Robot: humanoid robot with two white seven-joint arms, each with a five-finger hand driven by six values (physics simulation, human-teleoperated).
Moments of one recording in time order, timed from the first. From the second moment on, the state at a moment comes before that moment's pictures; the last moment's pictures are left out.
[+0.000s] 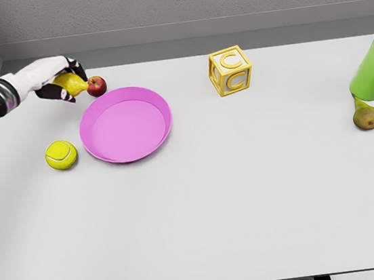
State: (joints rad) left arm -0.77 0.54 -0.50 -1.12 -0.44 -0.14 -0.51; right arm 0.07 0.00 -0.16 0.03 0.17 -0.27 -0.03
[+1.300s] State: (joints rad) left arm -0.63 0.53 -0.51 -1.43 -0.41 -0.19 -0.50; right arm 0.07 0.00 -0.16 0.03 0.17 -0.27 -0.03
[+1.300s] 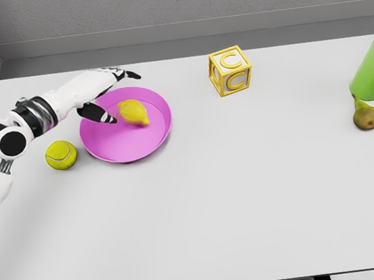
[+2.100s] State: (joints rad) left arm -0.23 0.77 -0.14 -1.62 -0.25 -0.61 -0.50; right arm 0.07 0.00 -0.16 0.03 0.17 -0.27 -0.03
